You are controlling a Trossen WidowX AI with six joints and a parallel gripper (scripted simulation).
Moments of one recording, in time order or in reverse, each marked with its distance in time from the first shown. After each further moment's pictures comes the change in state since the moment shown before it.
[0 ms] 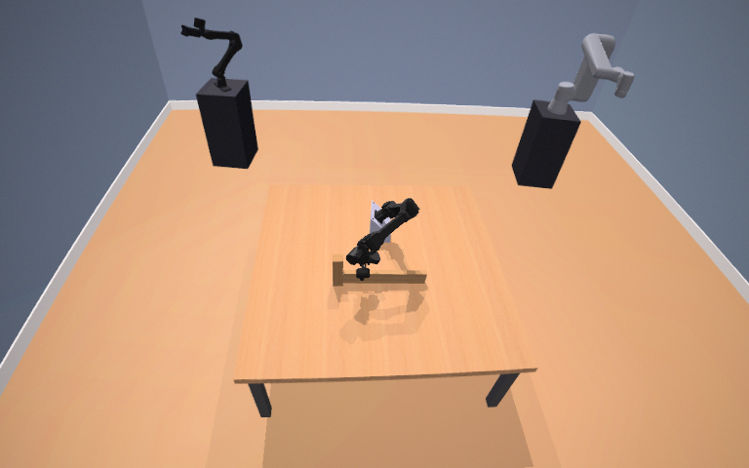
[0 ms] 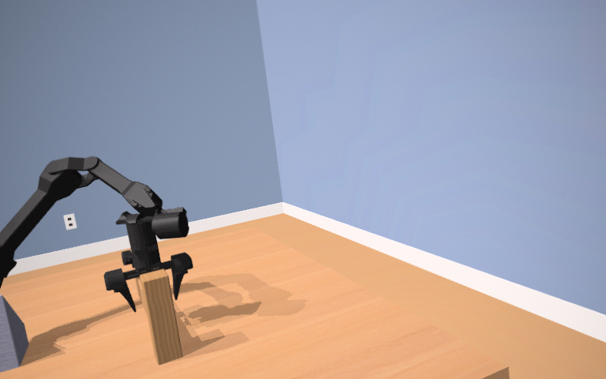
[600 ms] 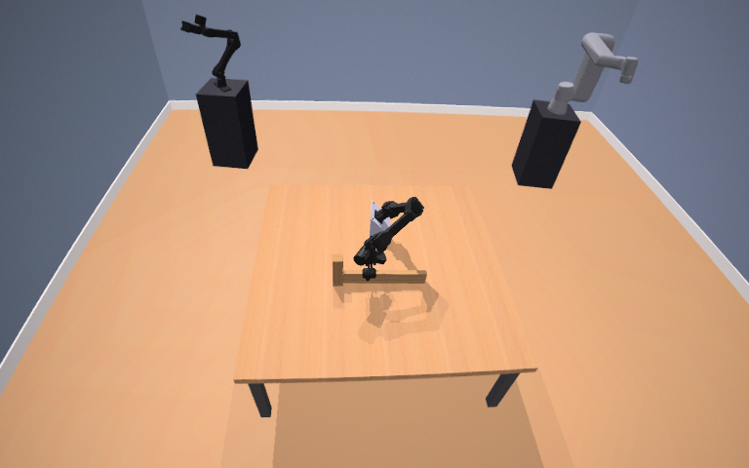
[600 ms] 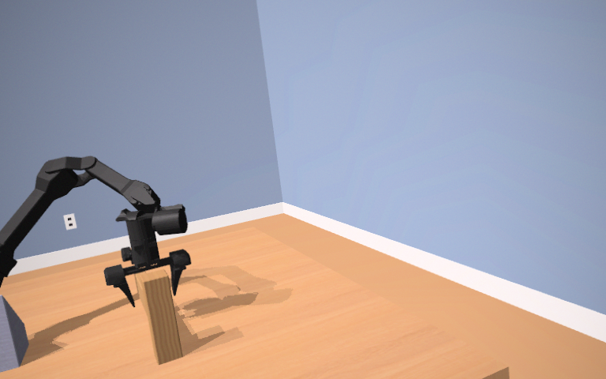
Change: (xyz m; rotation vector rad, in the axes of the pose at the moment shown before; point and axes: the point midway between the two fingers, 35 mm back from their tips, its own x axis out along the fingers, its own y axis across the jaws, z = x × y) arm -0.001 -0.001 0.028 -0.010 0.005 0.007
